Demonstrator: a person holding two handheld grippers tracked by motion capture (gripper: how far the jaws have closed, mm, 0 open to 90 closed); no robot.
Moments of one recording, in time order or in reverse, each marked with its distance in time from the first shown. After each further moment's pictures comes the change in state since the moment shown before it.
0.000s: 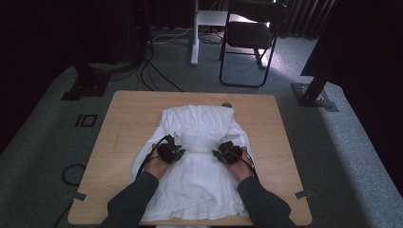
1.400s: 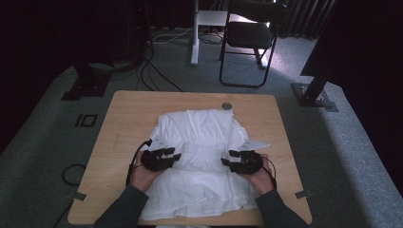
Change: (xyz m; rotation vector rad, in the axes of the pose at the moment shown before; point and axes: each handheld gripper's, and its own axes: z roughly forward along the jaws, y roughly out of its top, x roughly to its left) left arm -0.003 -0.024 -0.082 -0.242 -0.139 -0.179; right arm 0.002 -0.024 -0.093 -0.194 0.138 0.046
